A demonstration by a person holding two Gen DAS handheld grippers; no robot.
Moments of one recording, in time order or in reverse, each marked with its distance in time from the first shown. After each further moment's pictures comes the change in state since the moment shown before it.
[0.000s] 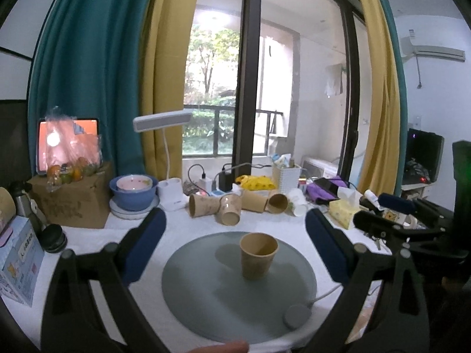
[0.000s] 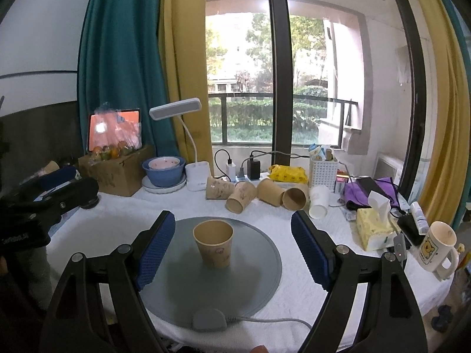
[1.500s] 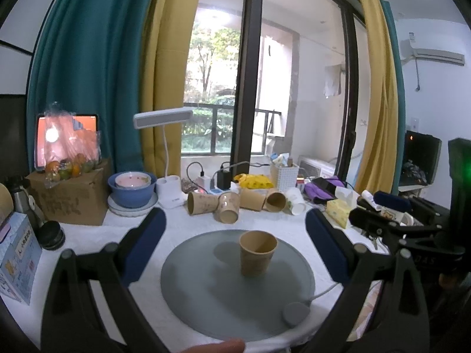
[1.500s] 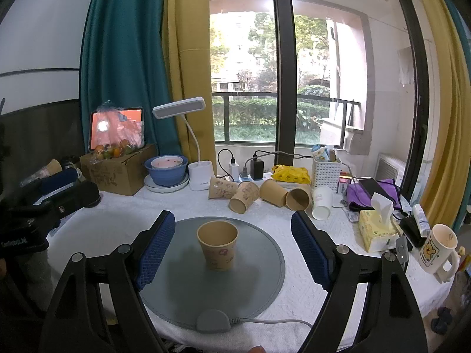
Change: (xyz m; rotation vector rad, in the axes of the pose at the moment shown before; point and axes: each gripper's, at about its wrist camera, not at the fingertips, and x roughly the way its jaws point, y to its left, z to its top) left arm -0.004 0.001 -0.003 -0.013 0.003 -0.009; right arm 0.002 0.006 0.002 -0.005 0.003 0.010
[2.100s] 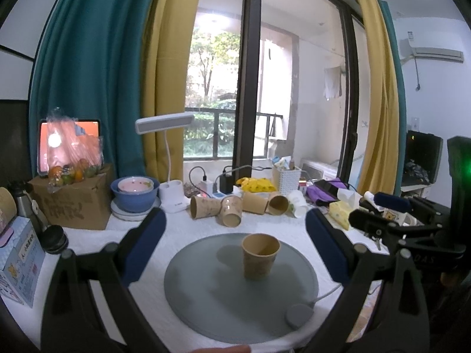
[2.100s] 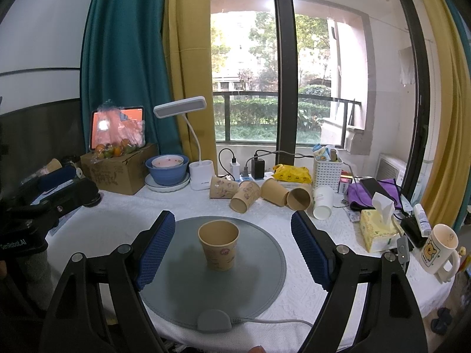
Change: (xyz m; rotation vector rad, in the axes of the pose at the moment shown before) left arm -0.002 0.002 0.004 0.008 -0.015 0.011; right arm 0.000 0.001 0.000 0.000 0.002 0.000
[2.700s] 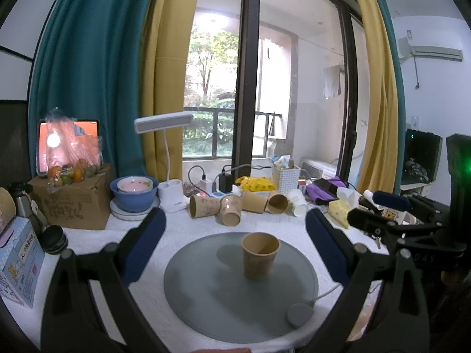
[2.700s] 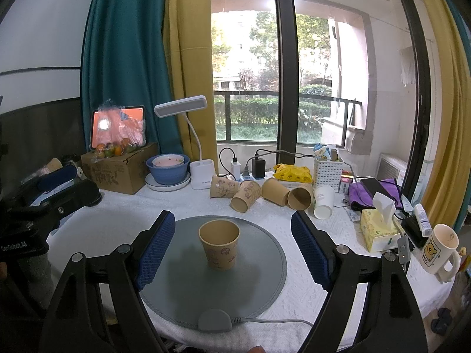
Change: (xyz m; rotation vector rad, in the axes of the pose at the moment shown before) left arm 0.000 0.000 -0.002 0.003 0.001 -0.007; right arm 0.001 0.001 0.000 -0.001 0.001 0.000
